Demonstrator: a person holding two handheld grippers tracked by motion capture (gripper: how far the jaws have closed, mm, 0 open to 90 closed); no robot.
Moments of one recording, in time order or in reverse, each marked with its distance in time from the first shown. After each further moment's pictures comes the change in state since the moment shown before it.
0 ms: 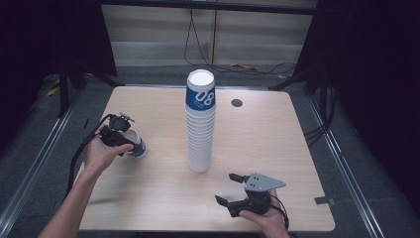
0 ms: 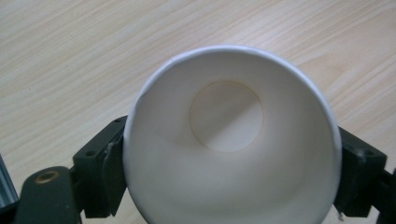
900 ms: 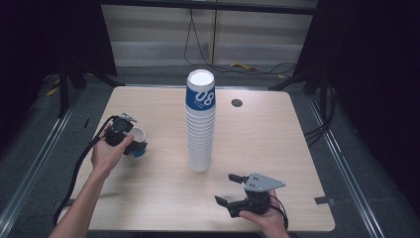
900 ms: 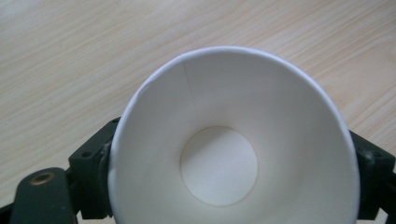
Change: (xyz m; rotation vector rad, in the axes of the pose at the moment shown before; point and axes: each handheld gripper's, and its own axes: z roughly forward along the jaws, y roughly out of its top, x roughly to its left) left arm 0.002 -0.005 0.021 -0.155 -0.035 -0.006; right arm 0.000 -0.003 0.002 -0.003 0.012 0.008
